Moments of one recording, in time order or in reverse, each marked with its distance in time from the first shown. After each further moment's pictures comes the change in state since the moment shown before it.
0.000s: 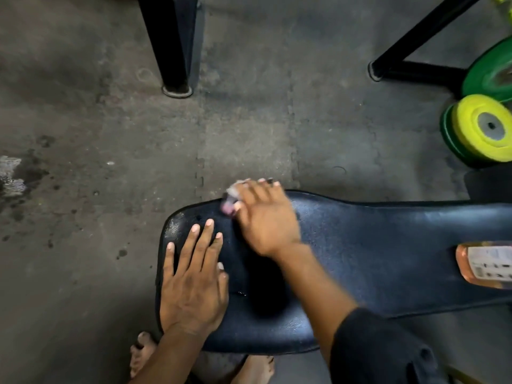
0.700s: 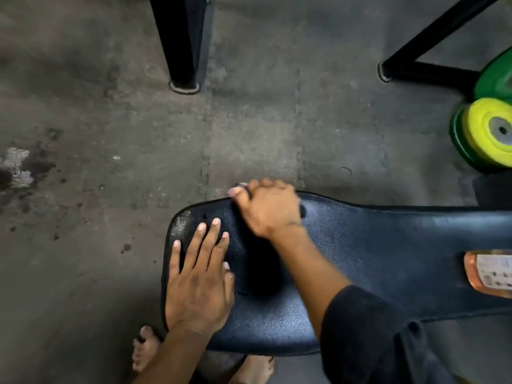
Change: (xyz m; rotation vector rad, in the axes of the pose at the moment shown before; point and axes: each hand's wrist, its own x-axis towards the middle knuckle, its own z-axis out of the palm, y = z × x) left_hand 0.002 0.001 -0.001 -0.003 0.015 0.002; right_hand 0.030 -0.016 -0.014 -0.047 -0.055 0.177
